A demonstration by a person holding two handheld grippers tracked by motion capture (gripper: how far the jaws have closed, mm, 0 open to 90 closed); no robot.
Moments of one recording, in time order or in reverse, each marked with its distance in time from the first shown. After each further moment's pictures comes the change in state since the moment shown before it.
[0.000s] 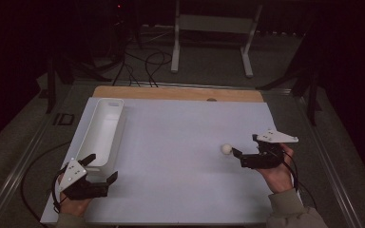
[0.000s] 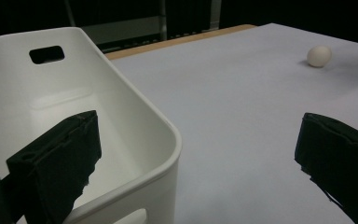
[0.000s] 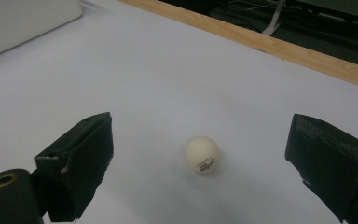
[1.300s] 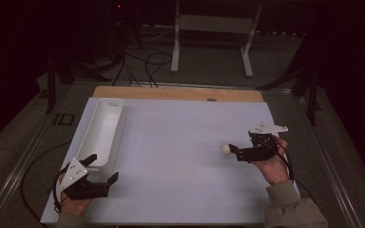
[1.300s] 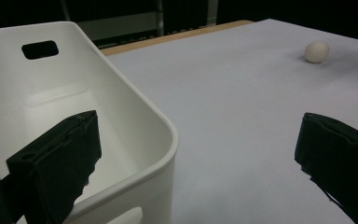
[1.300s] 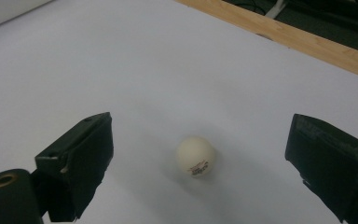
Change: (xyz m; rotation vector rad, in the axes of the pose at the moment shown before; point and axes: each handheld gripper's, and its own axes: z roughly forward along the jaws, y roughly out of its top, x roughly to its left) left arm 0.000 -0.001 0.002 0.016 -0.014 0.000; right arm -0.008 0.012 0.024 0.092 0.004 -0.020
